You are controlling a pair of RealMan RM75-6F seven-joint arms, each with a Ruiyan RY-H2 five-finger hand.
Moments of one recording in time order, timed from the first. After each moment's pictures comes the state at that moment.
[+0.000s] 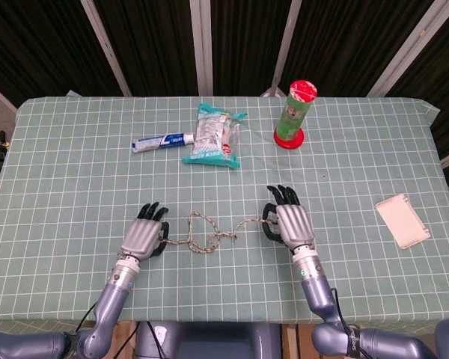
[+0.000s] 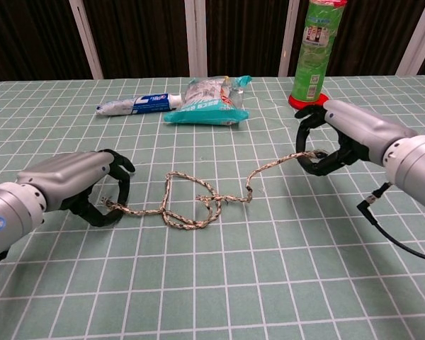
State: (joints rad) left arm -0.56 -1.73 -0.15 -1.60 1.03 1.17 0.67; right arm 0.56 -1.67 0.25 -1.61 -1.05 1.20 -0.40
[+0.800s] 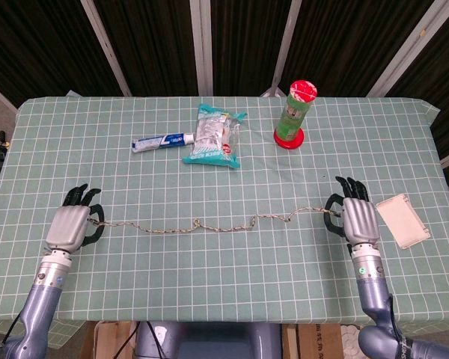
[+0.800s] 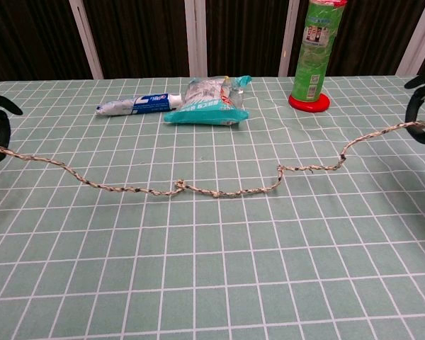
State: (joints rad) left arm -0.41 -1.32 -0.12 -1.77 1.12 1.27 0.43; right arm 0.42 -1.40 0.24 -1.66 -1.04 1.26 -0.27
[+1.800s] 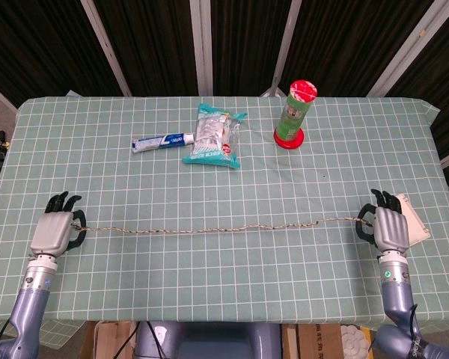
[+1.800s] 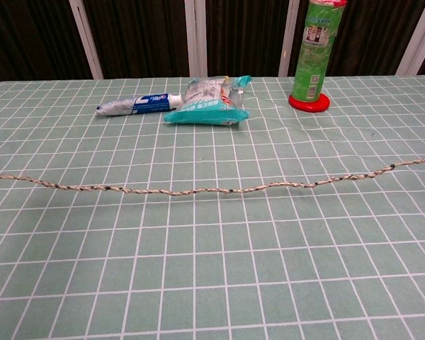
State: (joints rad) left arm -0.37 -1.37 -0.09 -1.60 1.11 1.25 0.39; right arm 0.36 -1.41 0.22 -1.45 -0.97 1.19 -0.18
